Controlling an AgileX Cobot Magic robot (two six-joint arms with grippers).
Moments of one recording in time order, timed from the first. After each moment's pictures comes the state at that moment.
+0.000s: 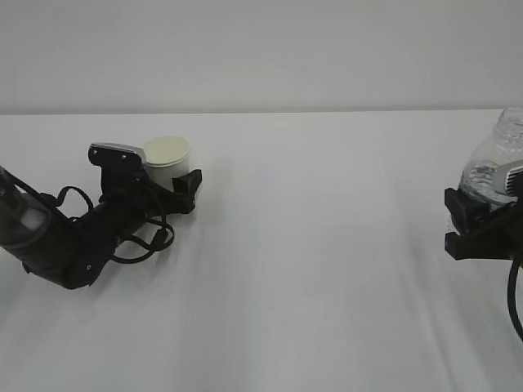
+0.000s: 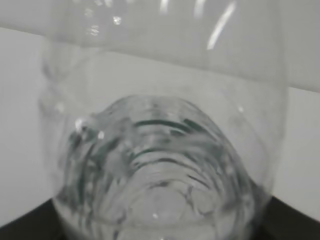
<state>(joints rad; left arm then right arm) -0.31 2.42 -1.05 0.09 -1.14 -0.16 0.14 1.67 -0.28 0.06 -1.03 -0.21</state>
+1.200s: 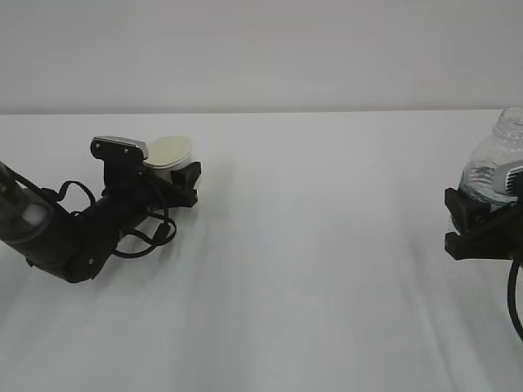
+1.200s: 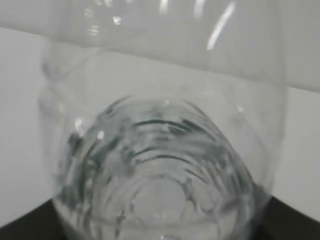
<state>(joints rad) -0.31 2.41 -1.08 0.11 -1.14 -0.16 0.14 1.67 -0.28 0.06 -1.03 -0.21</state>
